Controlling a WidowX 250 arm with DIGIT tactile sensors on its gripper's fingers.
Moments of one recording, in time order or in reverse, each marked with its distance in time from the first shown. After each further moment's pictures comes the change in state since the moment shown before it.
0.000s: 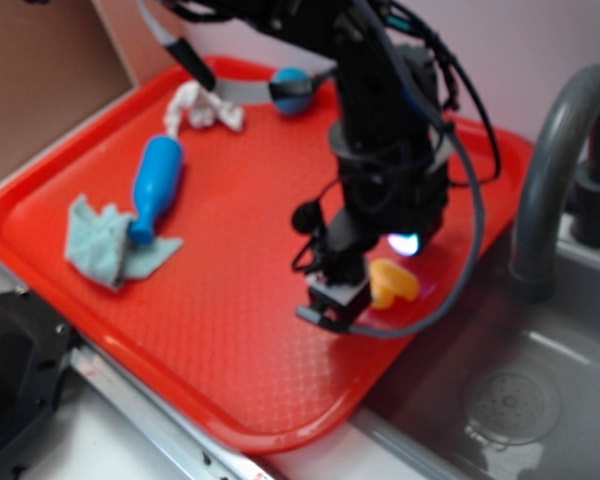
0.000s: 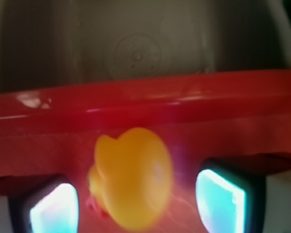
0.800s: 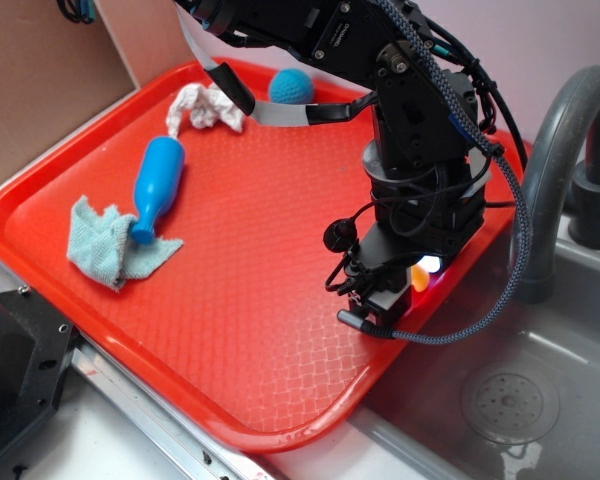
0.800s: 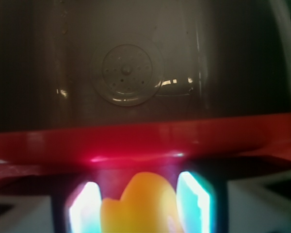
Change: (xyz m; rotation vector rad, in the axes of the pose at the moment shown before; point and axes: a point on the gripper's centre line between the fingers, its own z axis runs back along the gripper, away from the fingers) arm 0.015 0.006 -0.005 0.016 0.003 -0.006
